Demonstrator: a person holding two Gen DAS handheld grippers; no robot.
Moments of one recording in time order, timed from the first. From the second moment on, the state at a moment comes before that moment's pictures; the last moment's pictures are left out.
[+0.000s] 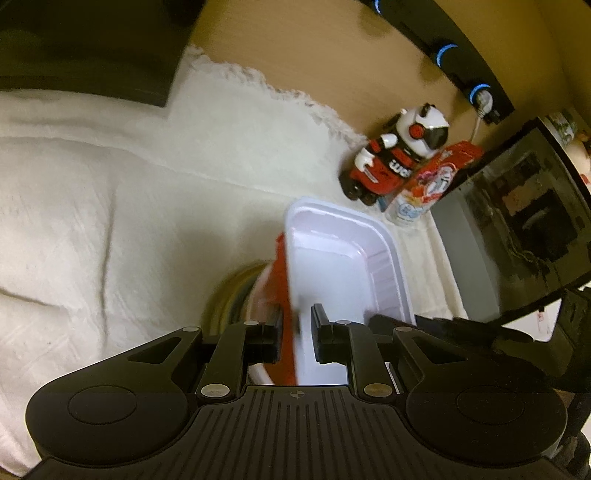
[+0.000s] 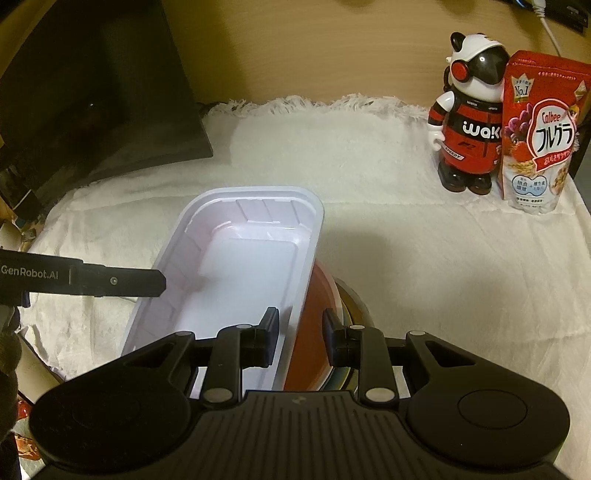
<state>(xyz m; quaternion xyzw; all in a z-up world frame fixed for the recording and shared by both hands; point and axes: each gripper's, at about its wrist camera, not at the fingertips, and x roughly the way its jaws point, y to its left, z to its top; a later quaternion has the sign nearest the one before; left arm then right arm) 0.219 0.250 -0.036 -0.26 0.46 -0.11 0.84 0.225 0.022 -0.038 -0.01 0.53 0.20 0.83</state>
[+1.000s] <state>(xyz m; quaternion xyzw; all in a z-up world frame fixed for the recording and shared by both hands) 0.213 0.246 -0.028 -0.25 0.46 -0.12 0.84 0.219 0.019 -0.022 -0.01 0.50 0.21 0.84</state>
